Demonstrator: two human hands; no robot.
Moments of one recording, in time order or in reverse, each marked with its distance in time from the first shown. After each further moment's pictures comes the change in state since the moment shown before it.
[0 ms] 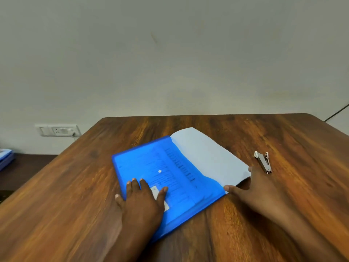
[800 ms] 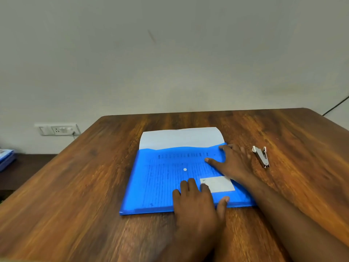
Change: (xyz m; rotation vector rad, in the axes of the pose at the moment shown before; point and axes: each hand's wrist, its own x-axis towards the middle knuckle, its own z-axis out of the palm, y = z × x) left_hand -0.060 0.102 0.024 0.036 0.235 0.416; right_hand 0.094 -0.022 0.052 0.085 0.148 -0.175
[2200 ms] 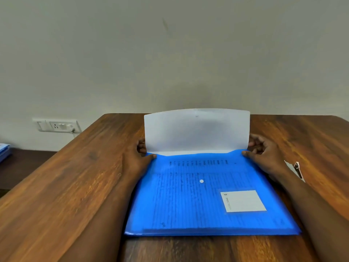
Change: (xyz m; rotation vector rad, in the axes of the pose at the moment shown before) left_hand 0.177 -0.234 0.068 -0.988 0.239 -0.312; right_hand 0.102 0.052 0.018 0.738 0.125 -0.152
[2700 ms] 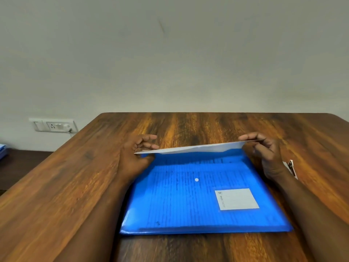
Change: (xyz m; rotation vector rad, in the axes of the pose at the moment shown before) left_hand -0.020 0.033 -0.008 -0.136 -0.129 0.274; right_hand -0.013 -0.021 -0.006 0.330 -0.045 -0.231
